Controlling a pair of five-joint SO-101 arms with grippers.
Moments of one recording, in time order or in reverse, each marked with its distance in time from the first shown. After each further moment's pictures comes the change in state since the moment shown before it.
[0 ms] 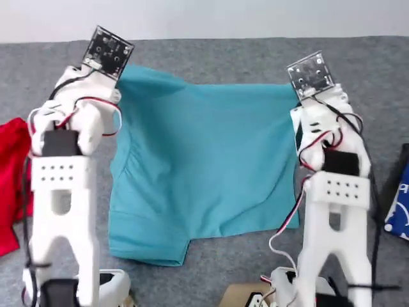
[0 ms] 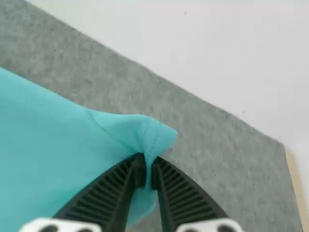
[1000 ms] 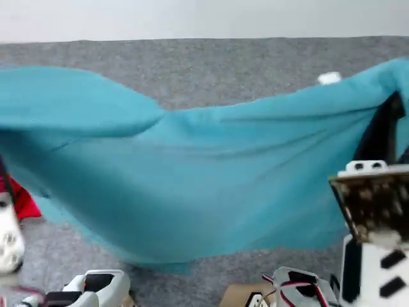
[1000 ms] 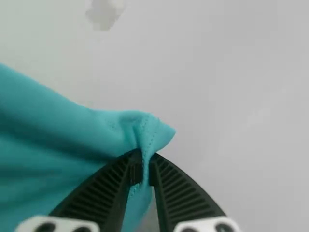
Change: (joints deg) left arm -0.1 -6.9 -90.6 53.0 0.0; right arm 3.9 -6.6 -86.1 70.5 3.6
